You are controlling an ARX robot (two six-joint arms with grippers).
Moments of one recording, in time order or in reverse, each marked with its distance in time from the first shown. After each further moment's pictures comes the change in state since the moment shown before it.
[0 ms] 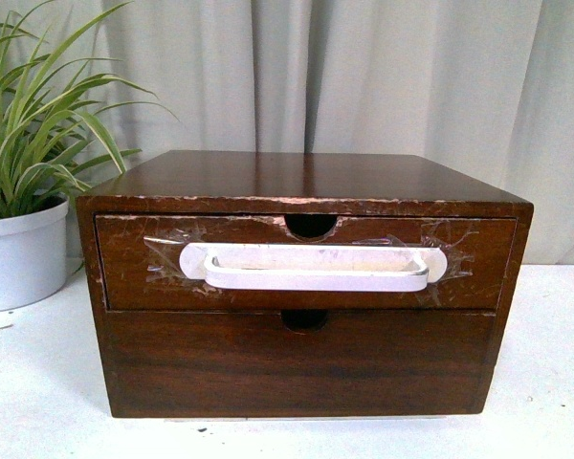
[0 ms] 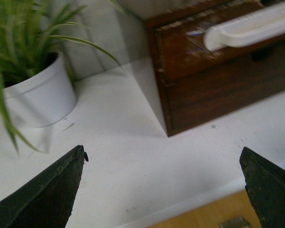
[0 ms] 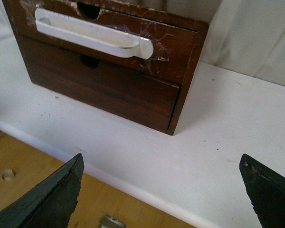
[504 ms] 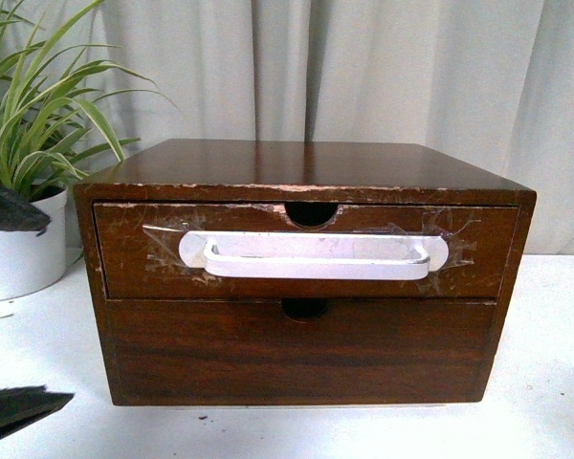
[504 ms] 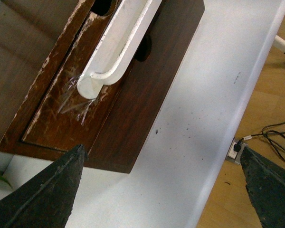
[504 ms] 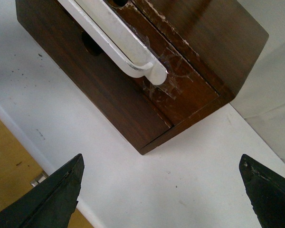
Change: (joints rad) left arm -0.148 0.652 0.512 -0.238 0.263 0.567; right arm 0.236 0.487 0.428 -0.121 0.197 -0.463
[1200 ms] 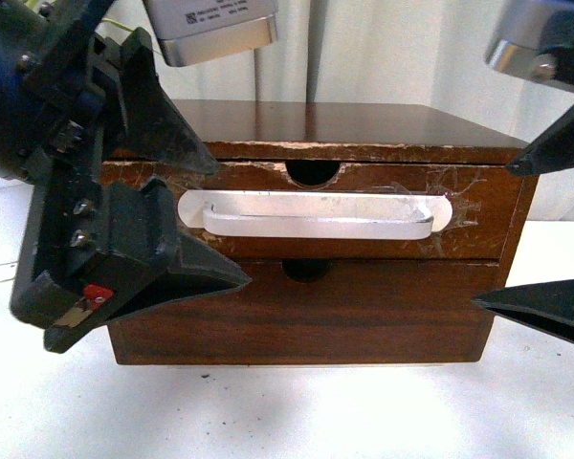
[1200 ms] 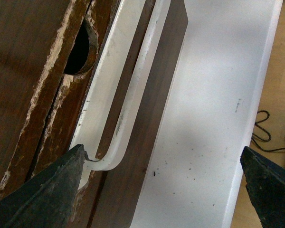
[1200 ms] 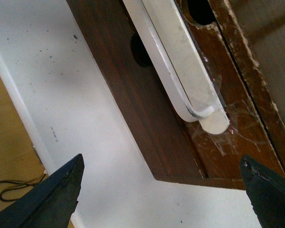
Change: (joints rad) left arm -0.107 0.432 0.374 -0.100 -0.002 0.026; right arm 0.219 0.300 0.189 -0.061 0.128 -0.159
